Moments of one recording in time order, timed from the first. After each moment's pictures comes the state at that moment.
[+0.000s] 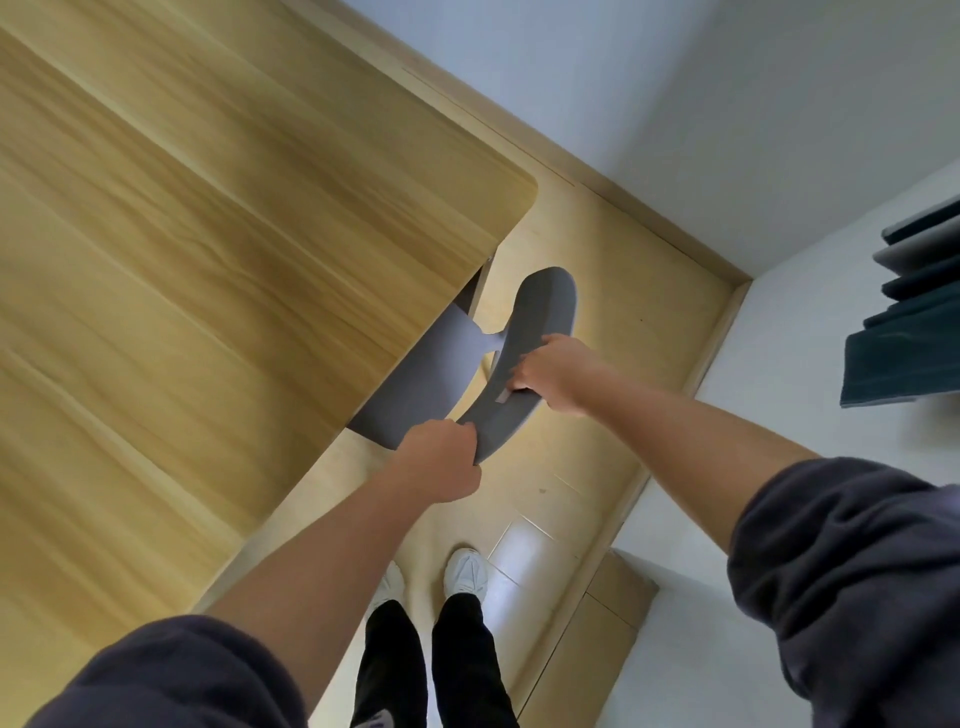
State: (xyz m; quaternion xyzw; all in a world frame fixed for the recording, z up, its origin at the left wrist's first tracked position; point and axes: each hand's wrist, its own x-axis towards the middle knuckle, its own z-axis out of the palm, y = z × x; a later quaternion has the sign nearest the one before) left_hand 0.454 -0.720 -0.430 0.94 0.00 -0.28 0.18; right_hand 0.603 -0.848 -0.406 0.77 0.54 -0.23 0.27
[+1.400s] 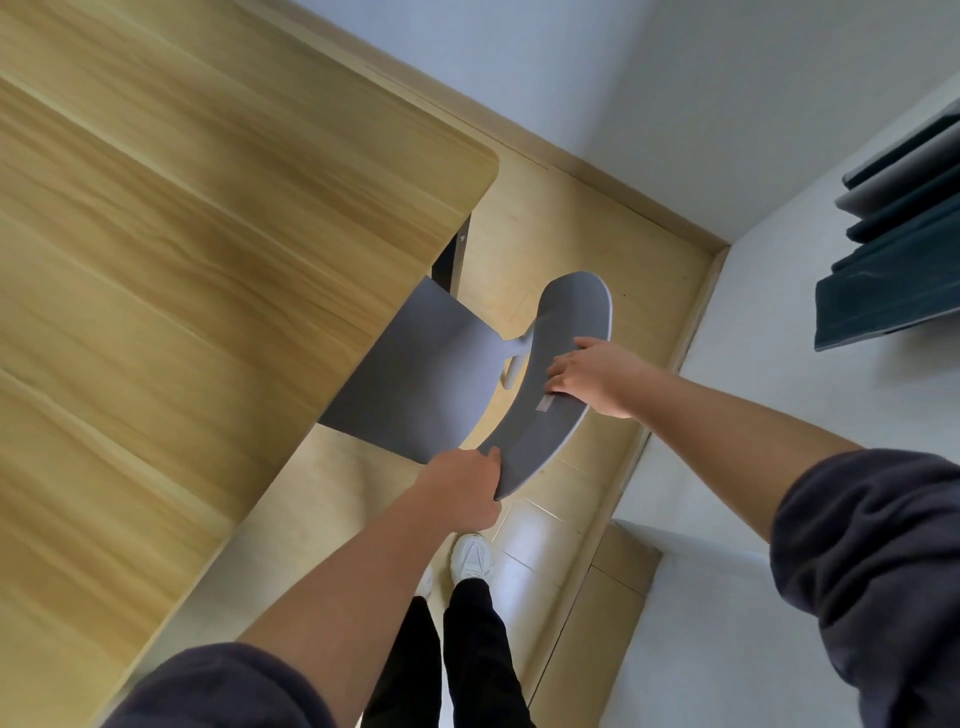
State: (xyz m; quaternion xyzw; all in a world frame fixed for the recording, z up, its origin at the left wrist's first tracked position) left_hand 0.413 -0.772 -0.435 0.93 -0.09 -0.32 0.16; right_hand 0.581 -0.928 -0.404 0.75 0.51 -0.28 0.32
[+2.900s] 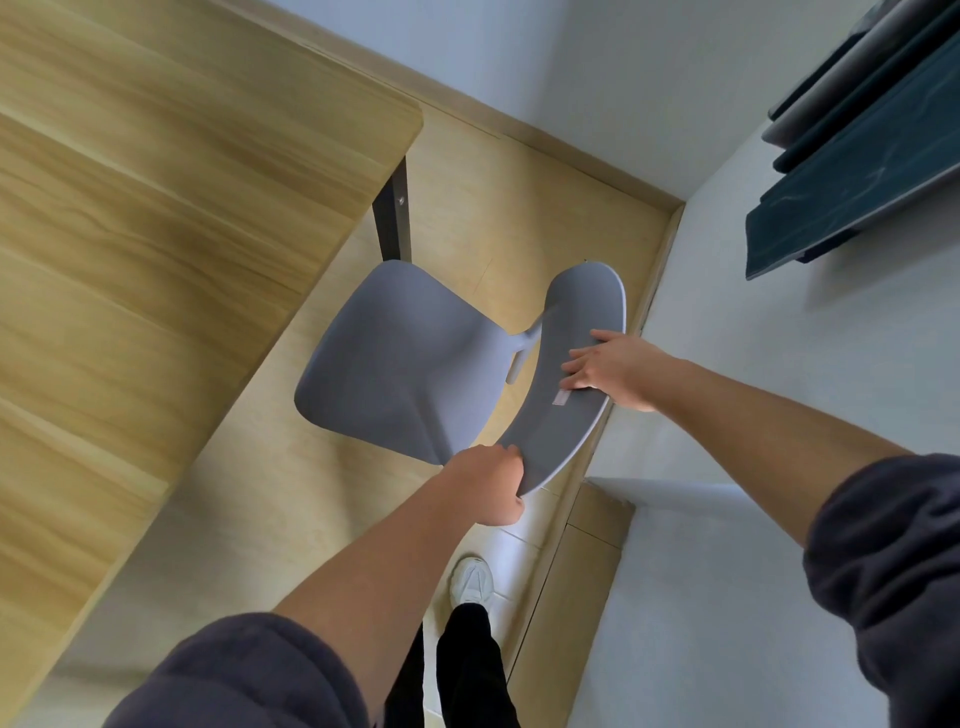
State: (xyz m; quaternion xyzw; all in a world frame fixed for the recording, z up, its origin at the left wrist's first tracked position) left_hand 0.385 -0.870 -0.429 0.91 -0.15 -0.34 0.19; right_hand 0.536 -1.041 -0.400 0.77 0.46 -0.32 0.31
